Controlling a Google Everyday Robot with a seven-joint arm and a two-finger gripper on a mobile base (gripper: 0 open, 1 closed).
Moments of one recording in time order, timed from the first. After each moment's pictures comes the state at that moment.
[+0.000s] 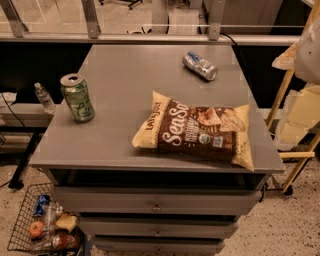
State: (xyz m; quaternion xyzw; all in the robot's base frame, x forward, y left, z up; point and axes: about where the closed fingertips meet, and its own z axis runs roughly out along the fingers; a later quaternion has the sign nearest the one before) arm 0.438 -0.215 0.981 -0.60 0.78 -0.04 0.17
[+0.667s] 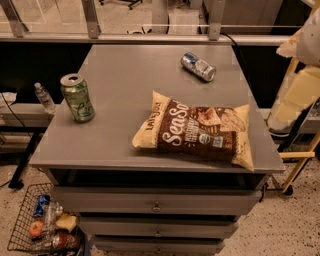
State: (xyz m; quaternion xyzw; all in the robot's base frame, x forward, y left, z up) arm 0.473 -0.224 0.991 -0.57 0.80 -0.03 0.20
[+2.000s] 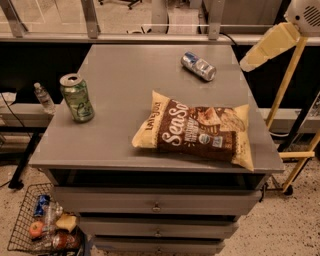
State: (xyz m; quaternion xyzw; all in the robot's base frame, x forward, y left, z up) arm 0.590 -0.238 1.024 -0.39 0.85 -0.01 0.35
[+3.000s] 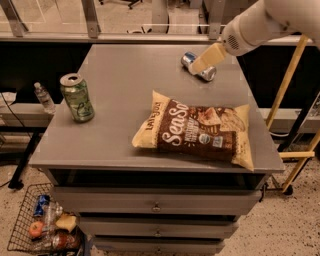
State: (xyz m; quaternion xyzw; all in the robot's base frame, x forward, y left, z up) arm 0.709 -0.160 0.941 -0.36 0.84 0.04 0.40
